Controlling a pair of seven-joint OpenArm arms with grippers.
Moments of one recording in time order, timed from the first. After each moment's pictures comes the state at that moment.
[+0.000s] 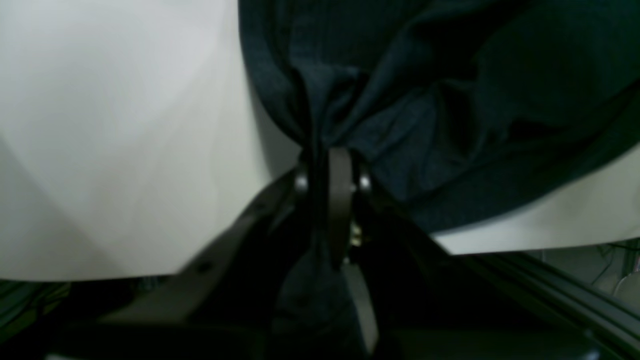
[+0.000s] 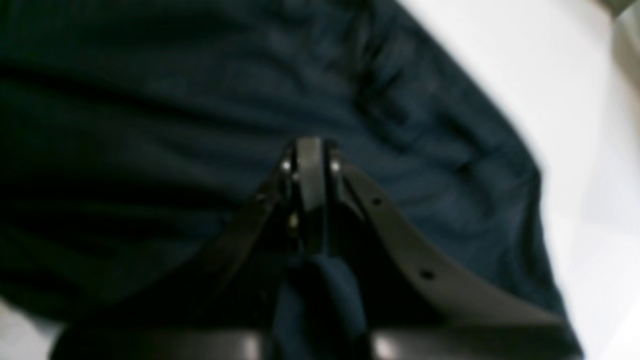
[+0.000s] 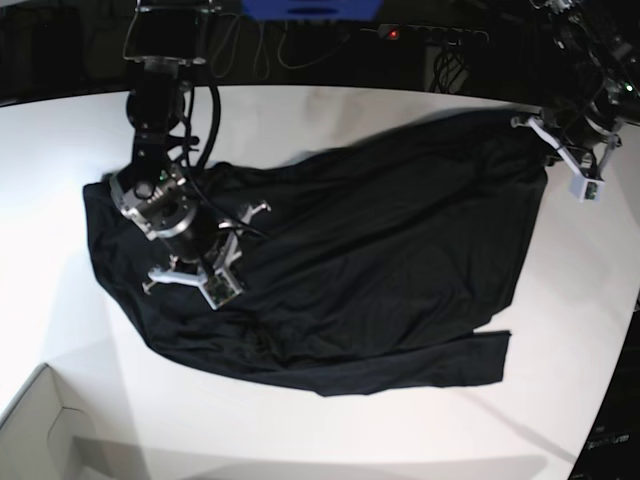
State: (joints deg) left arm 15.2 -7.9 -40.3 104.0 -27.5 -39.8 68.2; right arm 0.3 -4.7 8.6 98.2 -18.5 40.1 -27.6
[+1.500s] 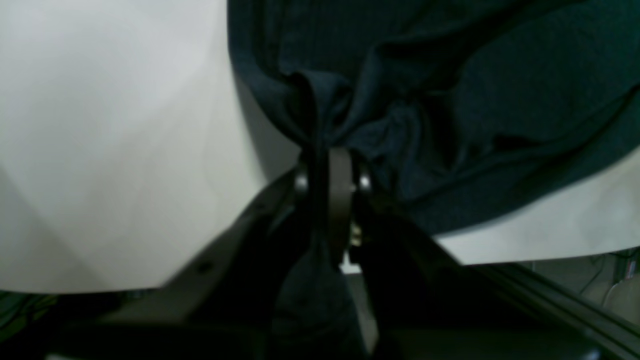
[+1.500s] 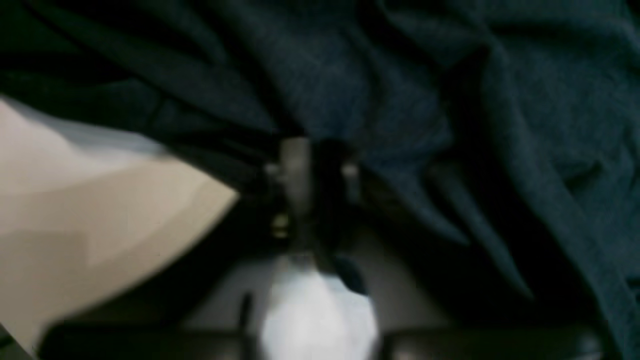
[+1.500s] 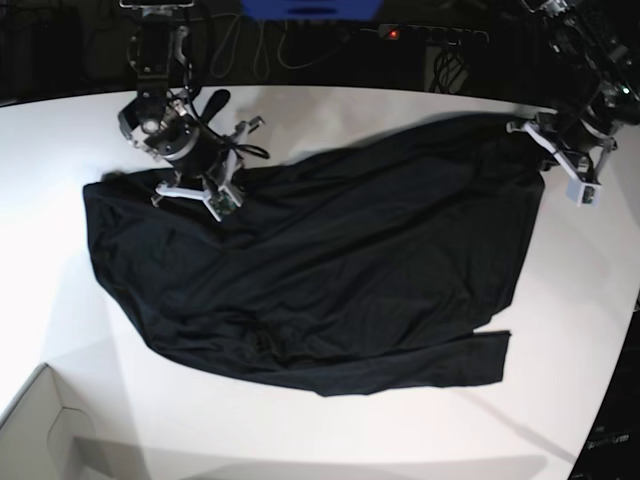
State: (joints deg) left arm 13.9 -6.6 -40.5 104.0 -27.5 -39.8 68.3; right arm -13.1 -2.4 8.5 95.0 -18.1 40.1 -26.9
